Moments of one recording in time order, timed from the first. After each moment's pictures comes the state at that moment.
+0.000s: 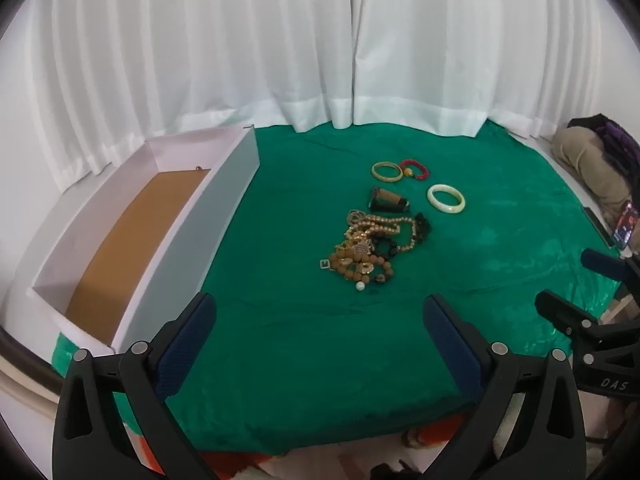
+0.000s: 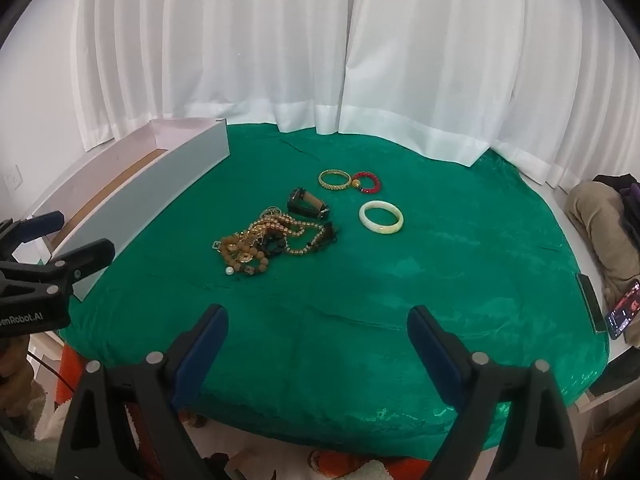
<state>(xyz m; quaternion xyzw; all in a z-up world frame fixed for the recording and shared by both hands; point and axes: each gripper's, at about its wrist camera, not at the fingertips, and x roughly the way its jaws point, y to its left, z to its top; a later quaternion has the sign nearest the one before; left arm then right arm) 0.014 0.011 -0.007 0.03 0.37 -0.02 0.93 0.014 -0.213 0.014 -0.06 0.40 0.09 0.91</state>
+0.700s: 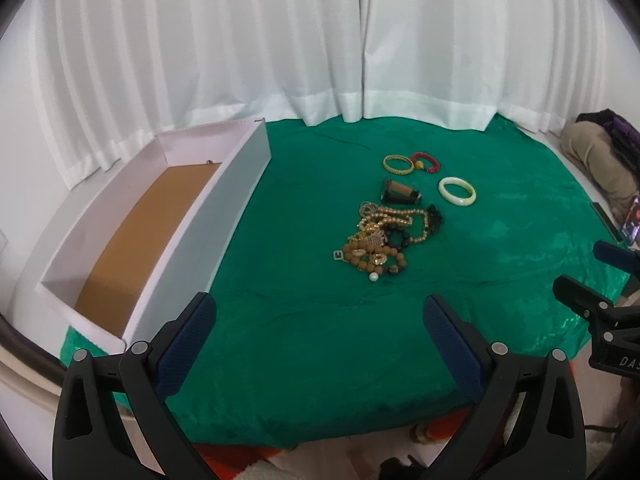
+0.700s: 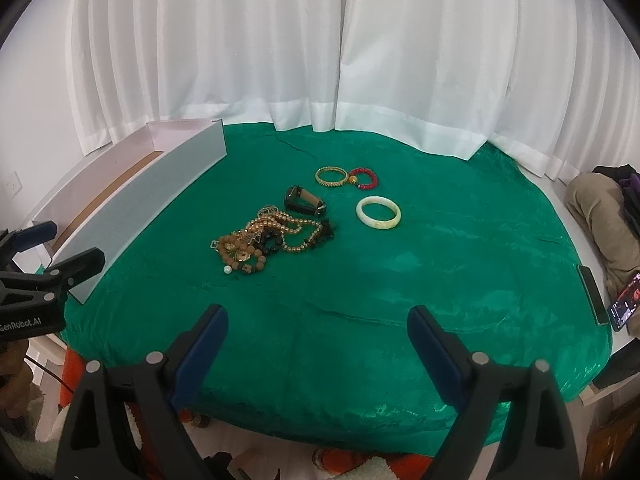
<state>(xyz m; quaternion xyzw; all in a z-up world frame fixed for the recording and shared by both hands) 0.011 0.018 -0.011 0.03 0.38 0.00 0.92 0.013 -0.220 0.016 -0.02 0.38 0.09 0.92</state>
